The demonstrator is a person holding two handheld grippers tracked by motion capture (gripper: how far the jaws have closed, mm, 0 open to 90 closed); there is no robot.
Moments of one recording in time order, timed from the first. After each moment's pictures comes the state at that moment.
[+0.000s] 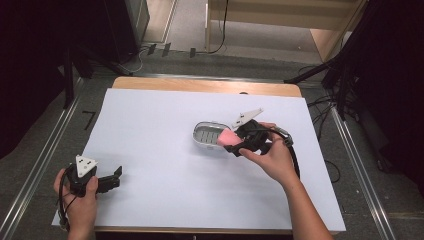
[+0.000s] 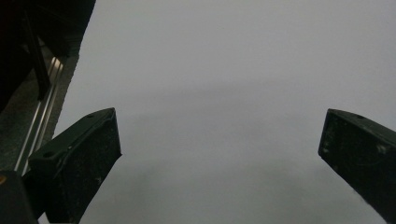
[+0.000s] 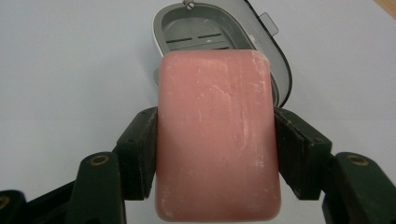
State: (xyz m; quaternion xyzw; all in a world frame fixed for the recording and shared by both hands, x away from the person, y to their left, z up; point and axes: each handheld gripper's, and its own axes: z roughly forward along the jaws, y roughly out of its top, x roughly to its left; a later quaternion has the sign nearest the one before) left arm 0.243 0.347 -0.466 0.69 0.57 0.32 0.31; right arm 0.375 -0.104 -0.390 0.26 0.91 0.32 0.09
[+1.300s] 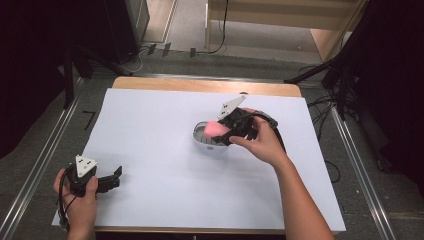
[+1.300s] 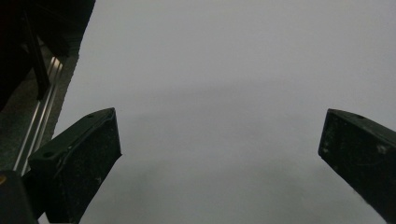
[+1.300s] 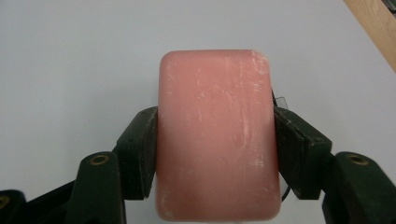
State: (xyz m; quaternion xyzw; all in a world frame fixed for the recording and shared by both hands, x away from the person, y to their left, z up) left arm 0.243 0.347 -0.466 0.68 0.57 0.32 0.31; right arm 0.416 -0.071 -0.384 0.13 0.93 0.34 0.07
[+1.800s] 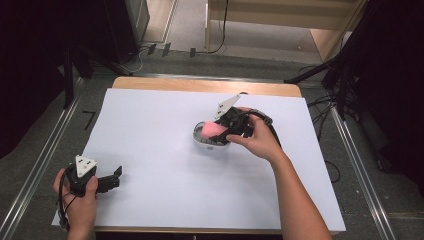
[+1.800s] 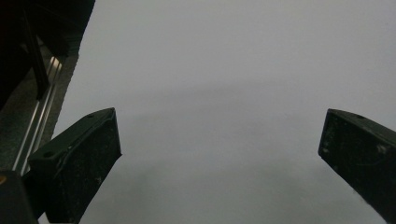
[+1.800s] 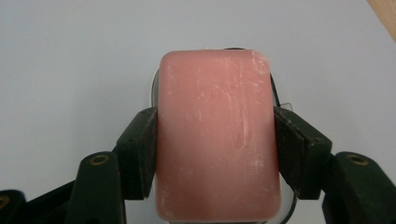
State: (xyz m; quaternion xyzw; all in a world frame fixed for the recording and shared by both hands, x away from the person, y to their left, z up) left arm 0.243 0.348 -0.466 0.69 0.57 0.32 0.31; right arm 0.430 -0.062 -0.397 0.11 0.93 0.33 0.06
